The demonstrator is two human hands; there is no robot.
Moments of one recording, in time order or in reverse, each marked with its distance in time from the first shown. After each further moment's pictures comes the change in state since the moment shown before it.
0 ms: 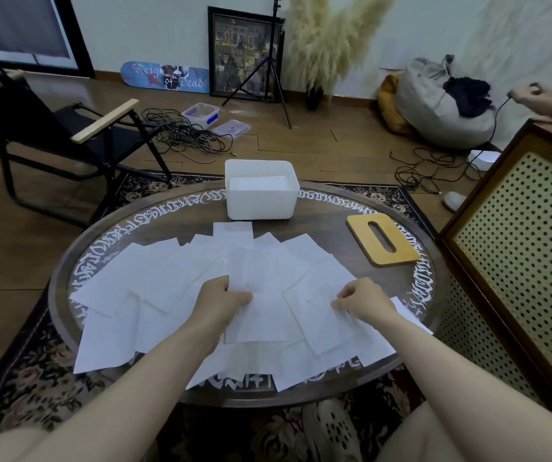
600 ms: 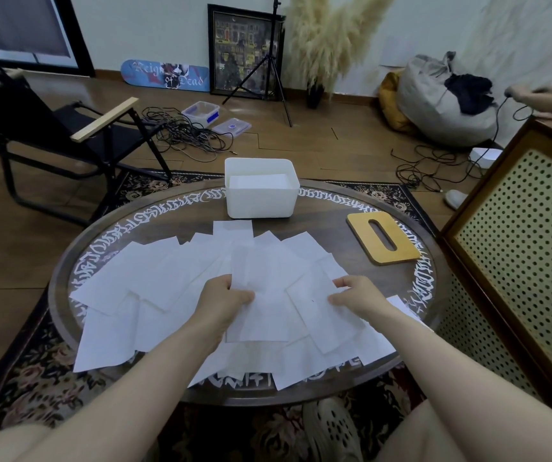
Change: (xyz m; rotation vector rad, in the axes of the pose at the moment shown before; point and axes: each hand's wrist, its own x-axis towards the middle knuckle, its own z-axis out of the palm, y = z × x) left_hand 0.004 -0.003 0.003 0.031 0.003 -0.006; right_hand -0.007 -0.009 -0.002 0.316 -0.132 -0.001
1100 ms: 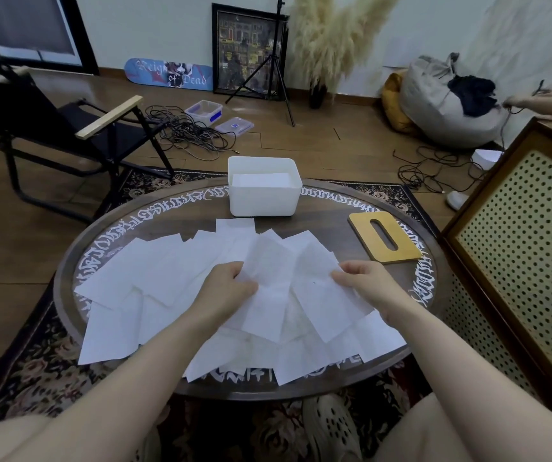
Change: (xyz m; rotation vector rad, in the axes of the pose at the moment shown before) left_hand -0.002 0.009 -0.008 0.194 -0.055 0.145; right_hand -0.031 -0.019 -0.018 0.262 -0.038 -0.150
